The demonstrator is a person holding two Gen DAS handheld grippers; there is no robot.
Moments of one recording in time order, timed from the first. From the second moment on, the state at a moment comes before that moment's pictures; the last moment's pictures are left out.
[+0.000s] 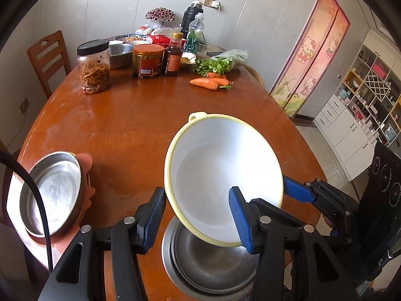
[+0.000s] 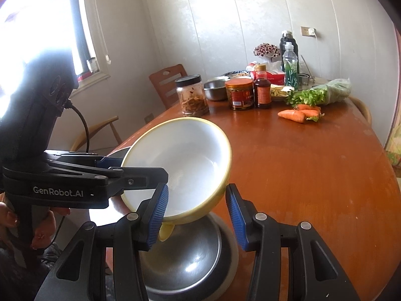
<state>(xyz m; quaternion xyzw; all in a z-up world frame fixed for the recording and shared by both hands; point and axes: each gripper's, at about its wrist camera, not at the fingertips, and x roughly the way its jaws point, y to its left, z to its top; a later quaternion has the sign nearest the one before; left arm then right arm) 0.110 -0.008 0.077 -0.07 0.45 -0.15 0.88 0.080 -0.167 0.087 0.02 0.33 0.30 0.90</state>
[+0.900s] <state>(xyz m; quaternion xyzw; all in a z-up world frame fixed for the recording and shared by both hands) 0.070 -0.012 0.055 -0.07 0.44 -0.12 0.89 0.055 -0.161 0.055 0.00 0.35 0.31 0.88</state>
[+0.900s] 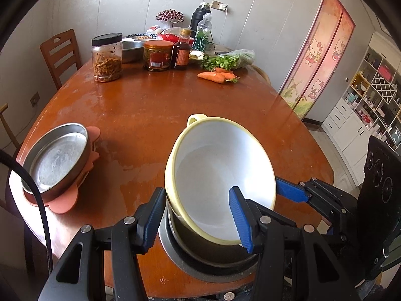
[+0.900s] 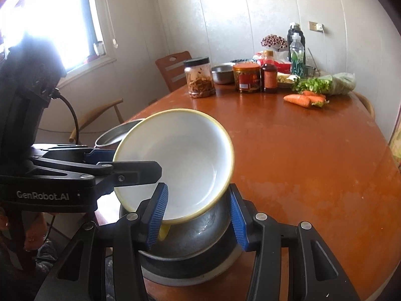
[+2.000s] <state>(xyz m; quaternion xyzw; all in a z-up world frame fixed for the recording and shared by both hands) 0.035 -0.002 0.037 -0.08 0.43 -0.08 0.89 0.035 -0.183 0.038 0.00 0.35 0.29 0.89</state>
